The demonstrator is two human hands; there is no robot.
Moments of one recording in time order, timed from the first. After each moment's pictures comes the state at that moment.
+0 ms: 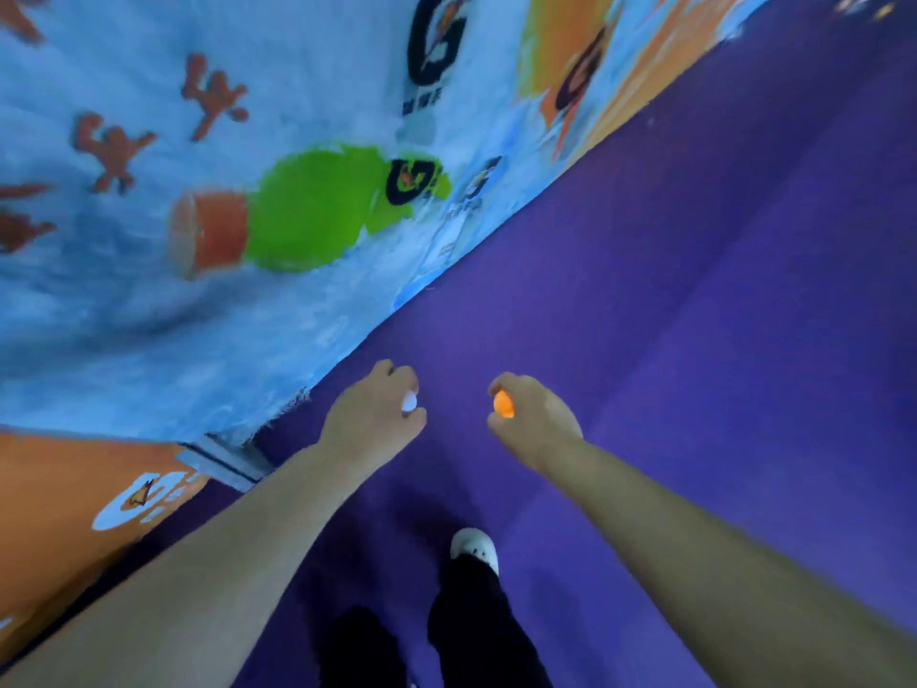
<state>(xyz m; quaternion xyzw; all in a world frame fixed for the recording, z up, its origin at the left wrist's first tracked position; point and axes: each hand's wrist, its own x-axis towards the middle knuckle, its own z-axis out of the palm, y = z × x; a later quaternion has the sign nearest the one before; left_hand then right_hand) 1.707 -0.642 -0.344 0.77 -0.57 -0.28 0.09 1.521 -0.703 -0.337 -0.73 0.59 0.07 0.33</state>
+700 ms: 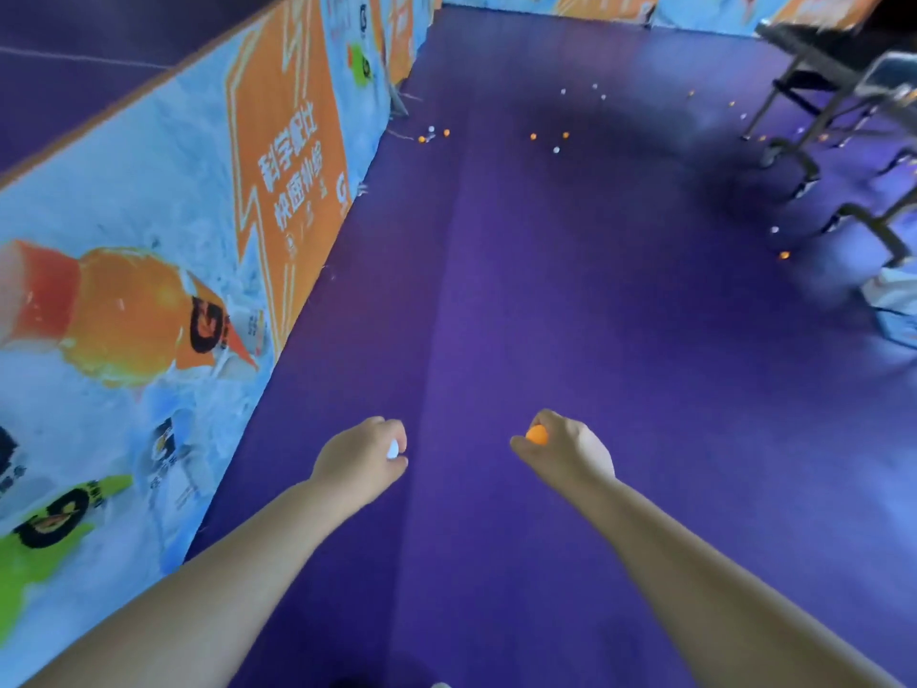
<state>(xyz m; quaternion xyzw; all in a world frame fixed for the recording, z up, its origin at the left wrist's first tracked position) 1.275 -0.803 -0.064 0.52 -0.82 -0.23 0.03 1.047 -0.719 -0.030 -0.44 0.85 -0.11 0.25</state>
